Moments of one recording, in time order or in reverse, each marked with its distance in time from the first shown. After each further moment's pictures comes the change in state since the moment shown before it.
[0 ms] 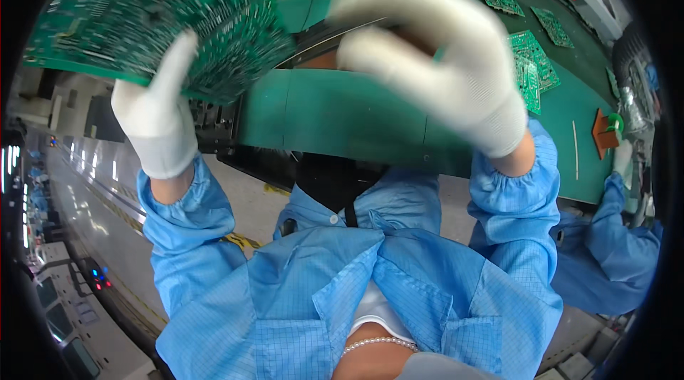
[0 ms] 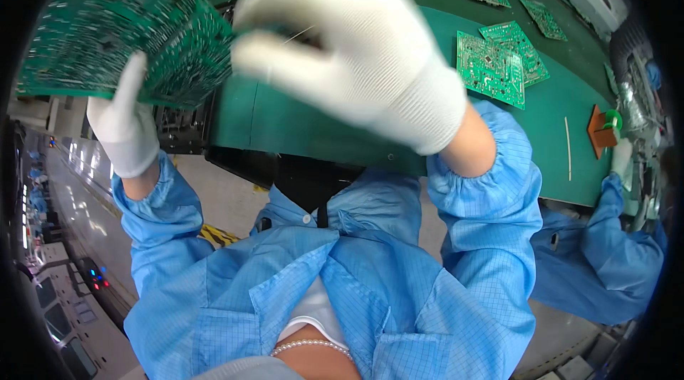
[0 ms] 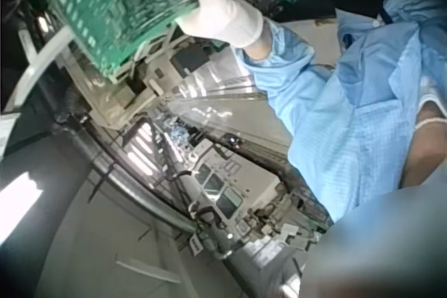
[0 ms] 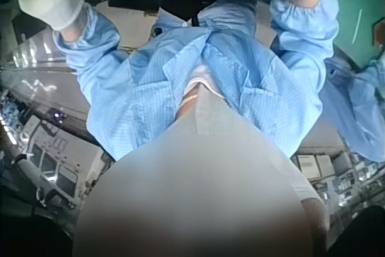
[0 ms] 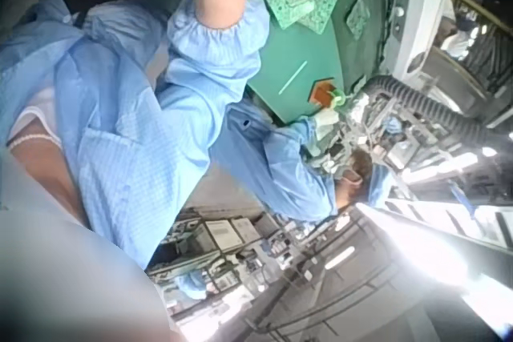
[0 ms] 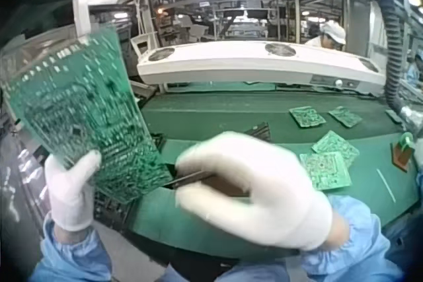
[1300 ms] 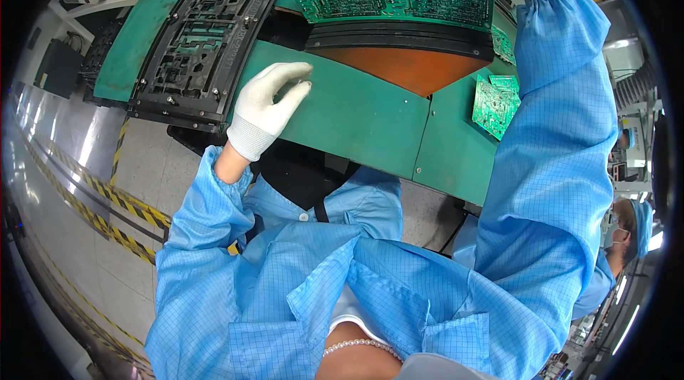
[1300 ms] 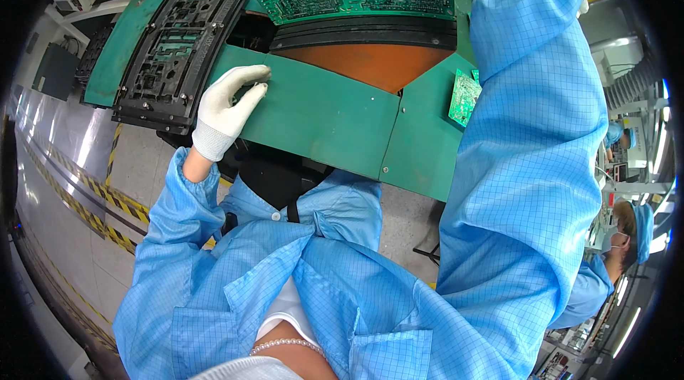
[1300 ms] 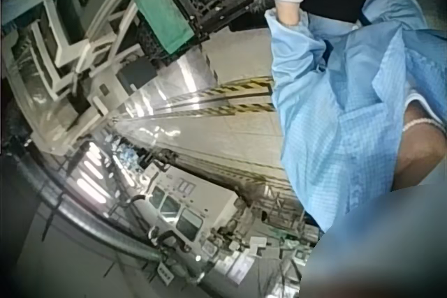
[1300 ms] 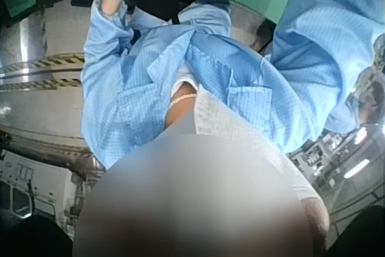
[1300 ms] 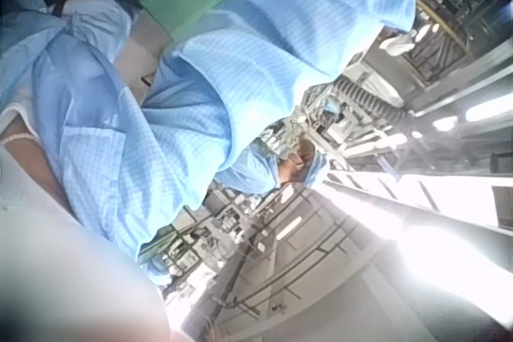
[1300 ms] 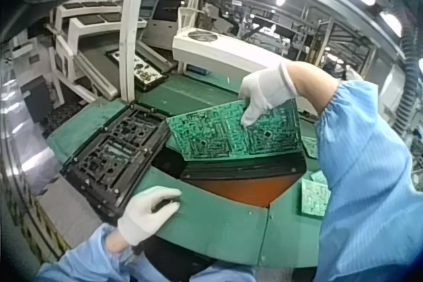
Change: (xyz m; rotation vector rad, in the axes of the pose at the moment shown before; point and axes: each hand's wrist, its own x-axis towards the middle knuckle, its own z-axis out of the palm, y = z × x) left_hand -0.115 -0.098 0.053 -0.194 -0.298 -0.312; right_hand 0.211 0.065 0.017 -0.911 -1.262 0.377
